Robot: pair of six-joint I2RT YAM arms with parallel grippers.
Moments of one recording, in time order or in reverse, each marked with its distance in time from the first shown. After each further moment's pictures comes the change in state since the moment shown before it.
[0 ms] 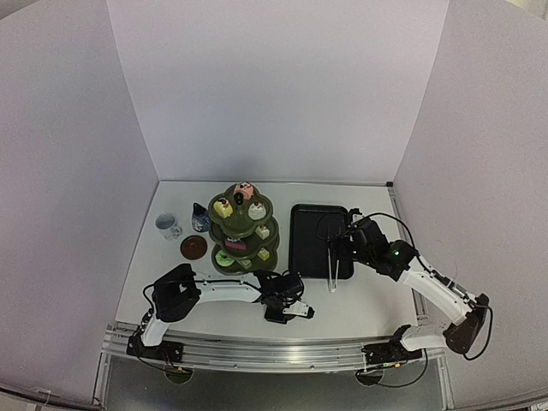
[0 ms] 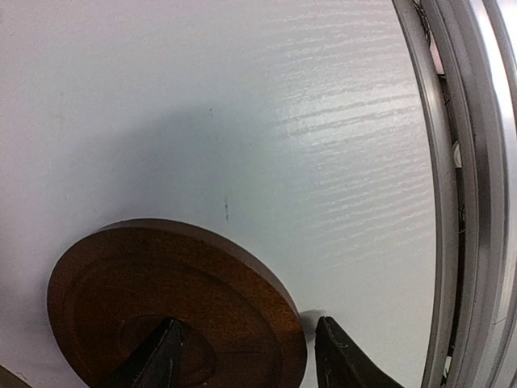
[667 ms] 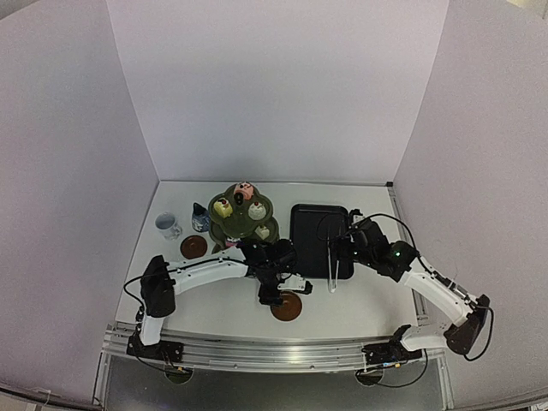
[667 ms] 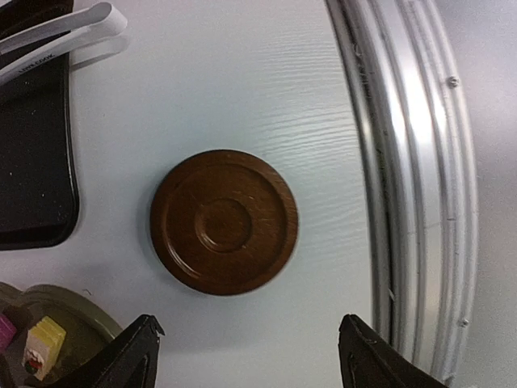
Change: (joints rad) left arm 0.107 -0.093 0.262 -0.342 0.087 0.026; right arm 0.006 -0.011 -0.006 -0.008 0.002 -0.004
